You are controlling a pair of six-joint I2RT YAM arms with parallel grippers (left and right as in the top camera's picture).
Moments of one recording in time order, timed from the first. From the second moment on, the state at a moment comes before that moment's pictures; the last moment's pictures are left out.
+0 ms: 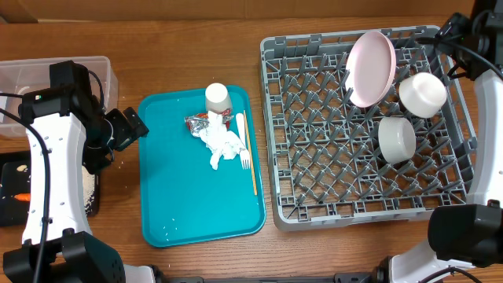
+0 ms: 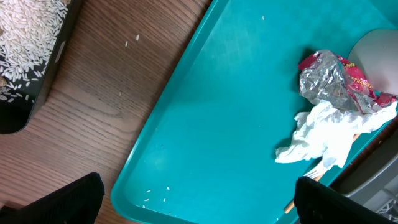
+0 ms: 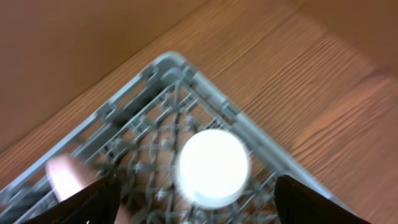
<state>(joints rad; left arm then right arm) 0.25 1.60 1.46 -1.32 0.12 -0.44 -0.19 1.79 1.98 -1.07 0.24 0.44</state>
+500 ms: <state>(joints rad) 0.25 1.60 1.46 -1.32 0.12 -0.44 -0.07 1.62 1.98 -1.16 -0.54 0.37</state>
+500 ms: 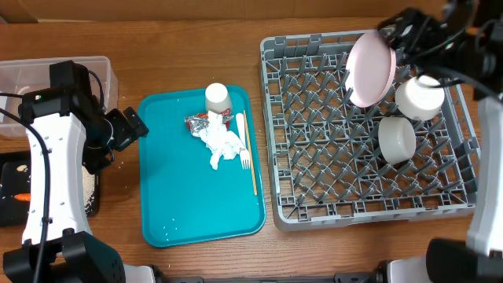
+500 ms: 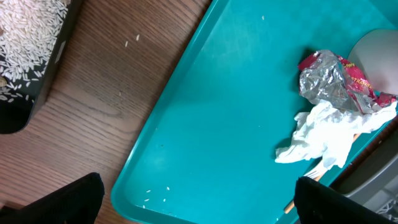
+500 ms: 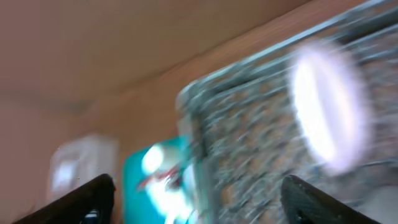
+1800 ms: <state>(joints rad) 0.25 1.60 1.46 -1.32 0.12 -0.44 0.67 1.90 1.94 -1.13 -0.36 0.30</state>
